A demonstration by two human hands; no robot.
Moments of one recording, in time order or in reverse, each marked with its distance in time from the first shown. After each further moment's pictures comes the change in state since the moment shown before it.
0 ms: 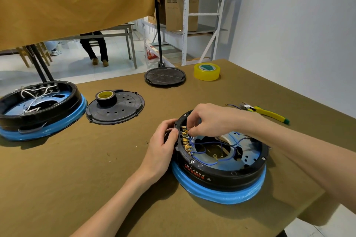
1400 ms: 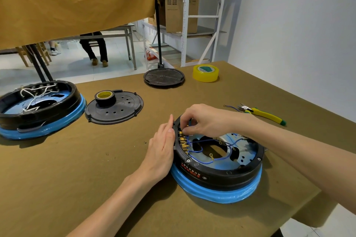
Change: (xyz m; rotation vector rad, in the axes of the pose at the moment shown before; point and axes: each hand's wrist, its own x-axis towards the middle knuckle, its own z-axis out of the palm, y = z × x) left_hand -0.002 -0.001 0.001 0.302 -0.098 -0.028; right_hand 0.003 0.003 0.003 -0.034 0.049 -0.175
